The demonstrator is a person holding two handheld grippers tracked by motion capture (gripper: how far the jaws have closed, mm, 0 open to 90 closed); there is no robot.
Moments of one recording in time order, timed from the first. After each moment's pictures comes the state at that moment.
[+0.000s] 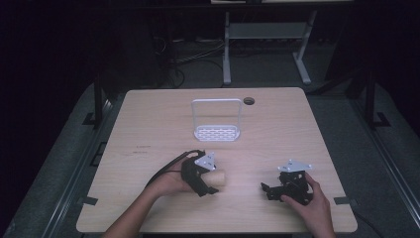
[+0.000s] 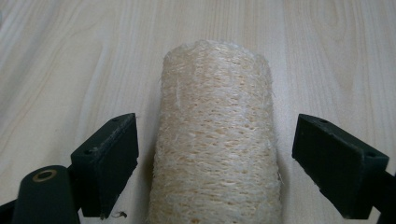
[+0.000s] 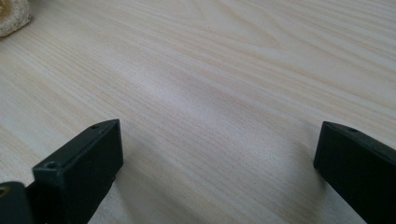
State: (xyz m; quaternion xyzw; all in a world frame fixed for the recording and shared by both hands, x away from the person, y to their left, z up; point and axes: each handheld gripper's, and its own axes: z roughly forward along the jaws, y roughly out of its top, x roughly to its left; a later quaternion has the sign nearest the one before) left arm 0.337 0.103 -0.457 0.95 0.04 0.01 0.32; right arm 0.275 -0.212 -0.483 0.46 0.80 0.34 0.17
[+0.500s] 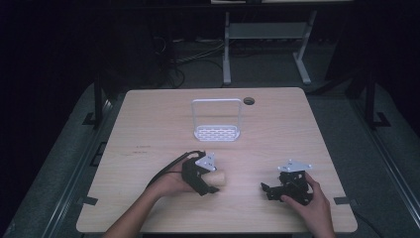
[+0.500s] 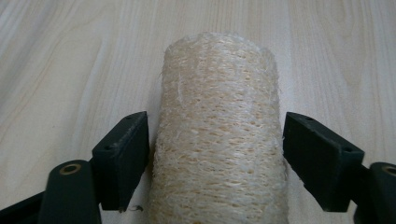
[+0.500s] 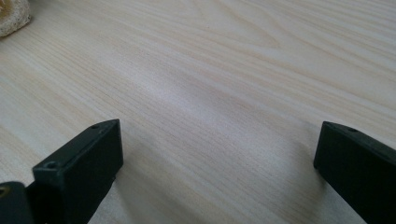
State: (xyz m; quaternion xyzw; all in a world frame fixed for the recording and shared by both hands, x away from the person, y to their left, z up) left arm 0.337 0.103 -0.460 0.94 0.04 0.01 0.32; right arm 0.275 -0.212 -0.483 0.46 0.80 0.34 0.17
